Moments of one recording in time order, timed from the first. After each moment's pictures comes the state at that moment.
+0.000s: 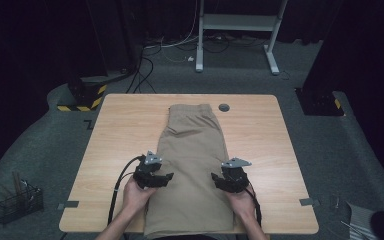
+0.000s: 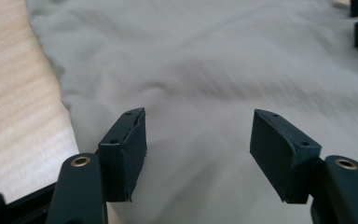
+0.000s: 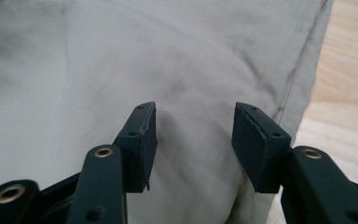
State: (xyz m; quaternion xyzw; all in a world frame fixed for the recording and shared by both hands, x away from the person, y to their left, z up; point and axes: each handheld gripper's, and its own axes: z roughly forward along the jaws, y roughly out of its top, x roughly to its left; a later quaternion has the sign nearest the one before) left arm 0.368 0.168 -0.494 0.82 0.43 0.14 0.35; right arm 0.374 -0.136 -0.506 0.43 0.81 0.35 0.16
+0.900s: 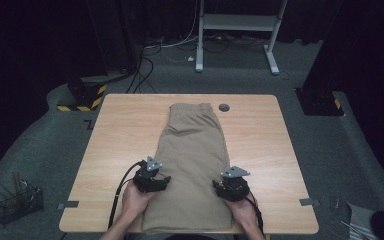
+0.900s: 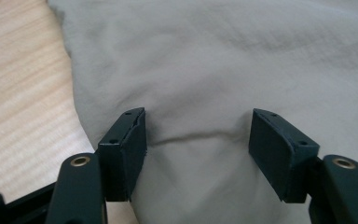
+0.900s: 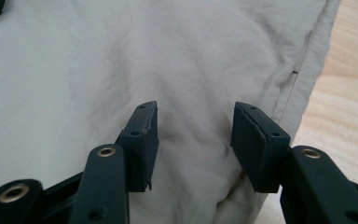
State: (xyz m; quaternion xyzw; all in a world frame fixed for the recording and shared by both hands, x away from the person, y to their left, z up) left arm 0.373 0.168 -0.515 0.82 0.44 0.18 0.32; right arm 0.357 -0.136 -0.519 0.42 0.82 0.34 0.18
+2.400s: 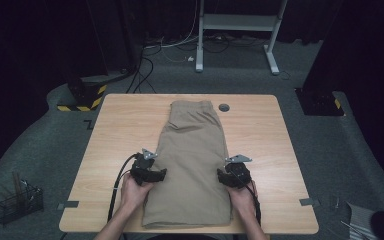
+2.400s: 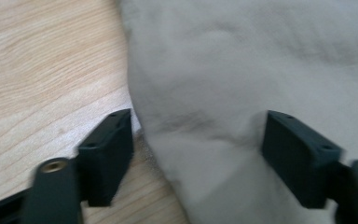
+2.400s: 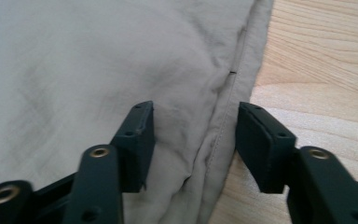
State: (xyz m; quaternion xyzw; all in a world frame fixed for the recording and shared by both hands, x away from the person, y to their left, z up) left arm 0.392 0.178 -0.514 0.80 0.50 0.18 0.30; right arm 0.393 -0.141 -0.515 0.50 0.79 0.31 0.19
